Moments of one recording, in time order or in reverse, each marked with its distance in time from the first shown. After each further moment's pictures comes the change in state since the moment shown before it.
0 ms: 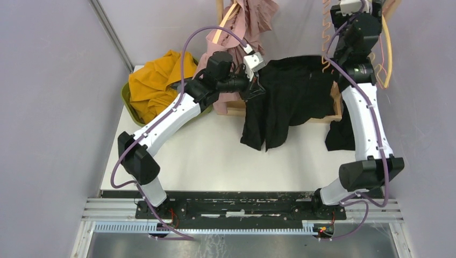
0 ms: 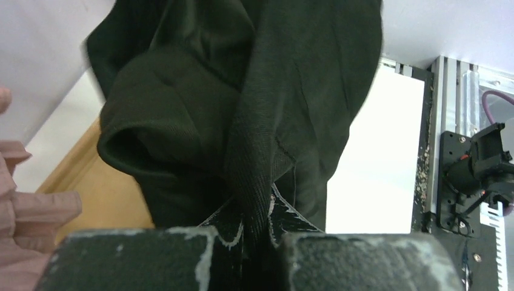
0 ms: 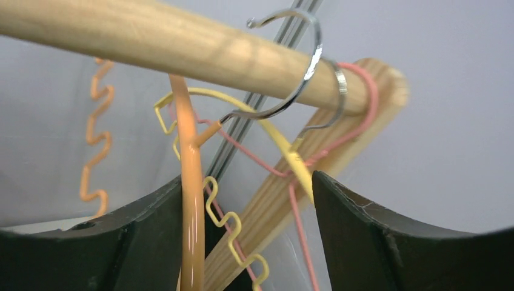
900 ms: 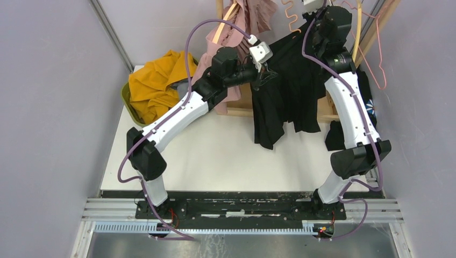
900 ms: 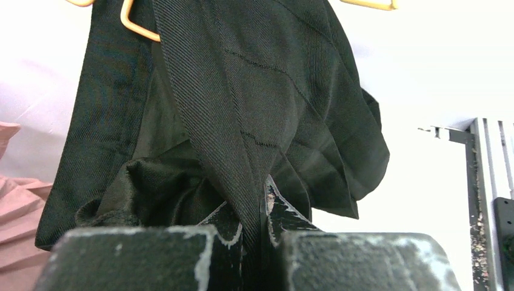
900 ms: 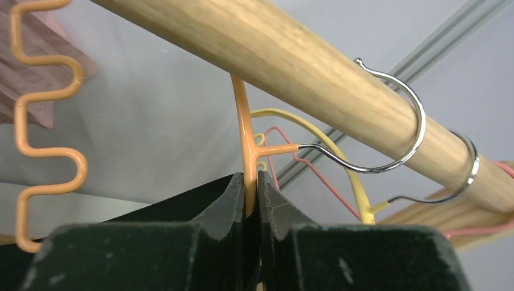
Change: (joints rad) left arm -0.036 0.071 0.066 0.241 -0.069 -0.008; right arm 0.135 0.116 0.169 -0.132 -0.101 -0.076
